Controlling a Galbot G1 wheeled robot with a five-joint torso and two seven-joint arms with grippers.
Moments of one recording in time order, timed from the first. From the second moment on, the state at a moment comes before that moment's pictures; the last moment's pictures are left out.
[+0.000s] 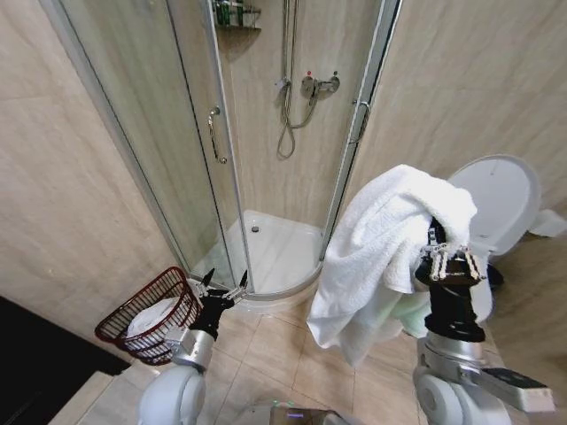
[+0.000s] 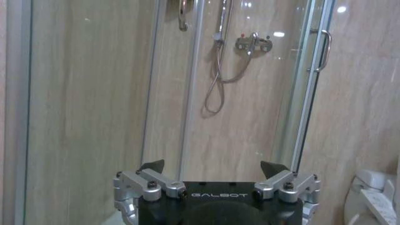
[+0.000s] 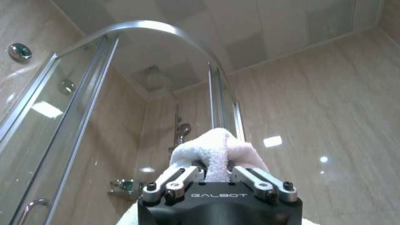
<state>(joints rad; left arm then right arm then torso) 1.74 -1.61 -0.56 -2.35 -0.11 0.15 0.17 -1.65 1.58 0.70 2.50 0.26 0.41 -0.17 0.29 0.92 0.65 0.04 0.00</state>
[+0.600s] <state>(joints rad) 1.74 -1.61 -0.56 -2.35 -0.11 0.15 0.17 -1.68 1.59 0.68 2.50 0.25 0.44 -0.18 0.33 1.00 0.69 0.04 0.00</state>
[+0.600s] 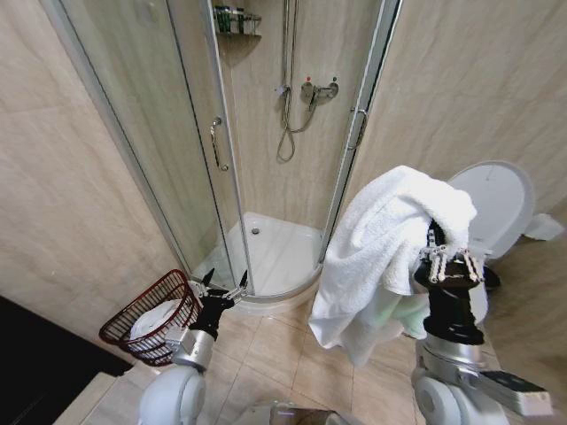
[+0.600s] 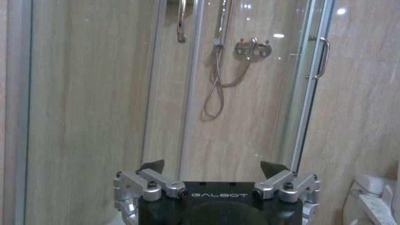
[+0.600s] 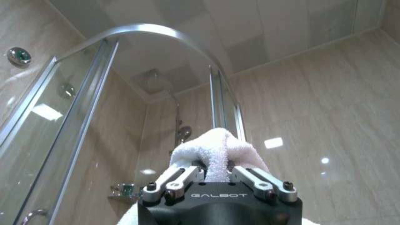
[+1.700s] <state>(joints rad) 1.74 -1.61 -0.56 -2.35 -0.11 0.15 0.17 -1.69 1.58 0.68 2.50 0.27 0.48 -0.19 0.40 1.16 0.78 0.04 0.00</state>
